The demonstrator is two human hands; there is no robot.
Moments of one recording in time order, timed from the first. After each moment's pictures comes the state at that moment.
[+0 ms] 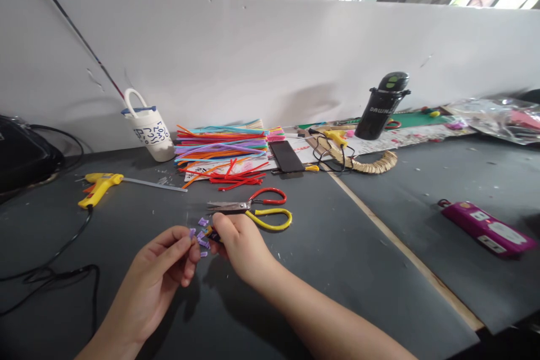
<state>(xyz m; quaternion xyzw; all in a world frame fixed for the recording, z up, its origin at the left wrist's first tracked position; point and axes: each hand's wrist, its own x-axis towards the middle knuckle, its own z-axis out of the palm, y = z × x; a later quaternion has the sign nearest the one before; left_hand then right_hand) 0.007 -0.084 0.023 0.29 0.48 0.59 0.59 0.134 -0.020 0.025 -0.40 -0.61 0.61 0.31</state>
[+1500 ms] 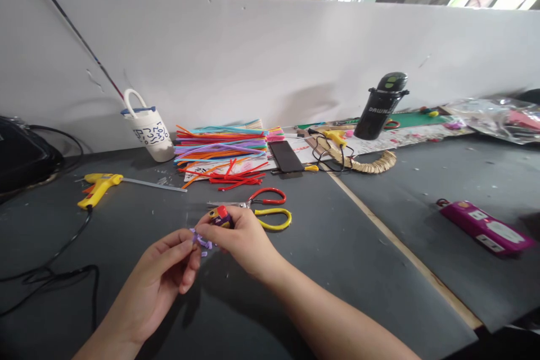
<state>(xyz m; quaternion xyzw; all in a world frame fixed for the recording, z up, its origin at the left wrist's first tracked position) 0.005 -0.084 0.018 0.29 0.44 0.56 0.64 0.138 -0.016 0.025 -0.28 -0.57 0.67 0.38</state>
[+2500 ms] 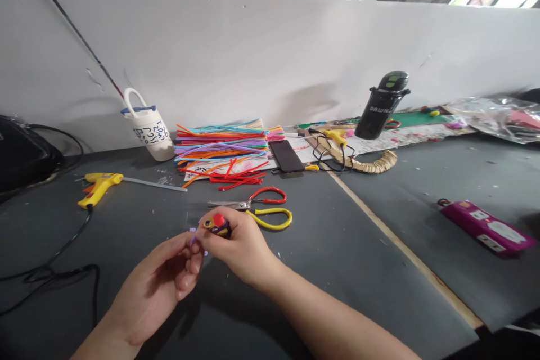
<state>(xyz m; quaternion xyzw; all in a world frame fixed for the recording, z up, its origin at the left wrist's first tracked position) 0.003 -0.084 0.017 0.23 0.38 0.56 0.70 0.138 -0.021 0.026 -0.27 -0.65 0.58 0.41</state>
